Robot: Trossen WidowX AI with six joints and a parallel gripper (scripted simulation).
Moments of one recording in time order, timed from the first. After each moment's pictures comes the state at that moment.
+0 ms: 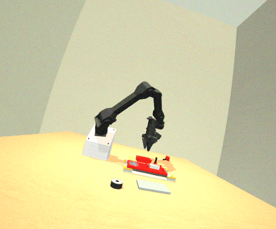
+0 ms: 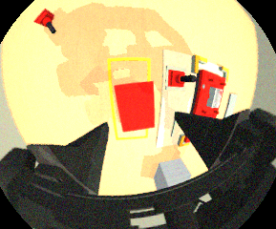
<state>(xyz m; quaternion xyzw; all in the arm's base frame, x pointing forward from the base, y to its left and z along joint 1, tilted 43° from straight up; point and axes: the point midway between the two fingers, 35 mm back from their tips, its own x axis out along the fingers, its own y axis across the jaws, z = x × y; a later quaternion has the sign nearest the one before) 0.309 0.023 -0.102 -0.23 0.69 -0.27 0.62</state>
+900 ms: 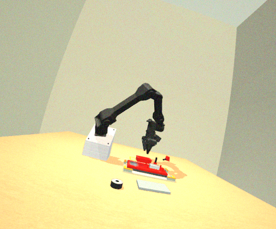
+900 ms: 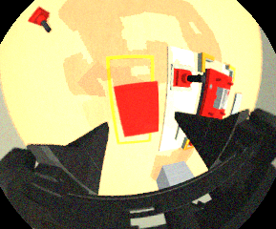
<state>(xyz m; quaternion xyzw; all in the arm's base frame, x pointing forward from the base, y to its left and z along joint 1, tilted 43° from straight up) 0.309 0.013 -0.115 -0.22 0.69 -0.28 0.63</state>
